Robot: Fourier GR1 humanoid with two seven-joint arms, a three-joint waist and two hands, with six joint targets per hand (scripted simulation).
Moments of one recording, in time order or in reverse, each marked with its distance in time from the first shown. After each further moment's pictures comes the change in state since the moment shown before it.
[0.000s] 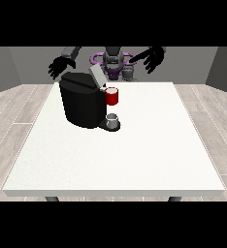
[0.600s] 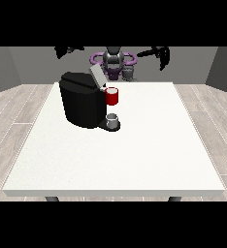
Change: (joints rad) left arm 0.240 -0.109 0.094 -0.036 0.175 -0.036 -0.033; right arm -0.008 -0.096 0.045 -0.131 -0.004 0.118 0.103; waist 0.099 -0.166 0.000
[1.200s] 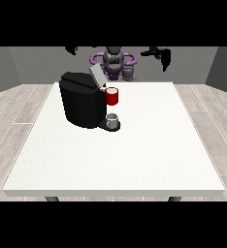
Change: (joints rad) left arm 0.152 -0.092 -0.053 -0.168 0.118 -0.060 0.037; right arm -0.119 -0.031 0.031 0.007 0.034 0.040 0.055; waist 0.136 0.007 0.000
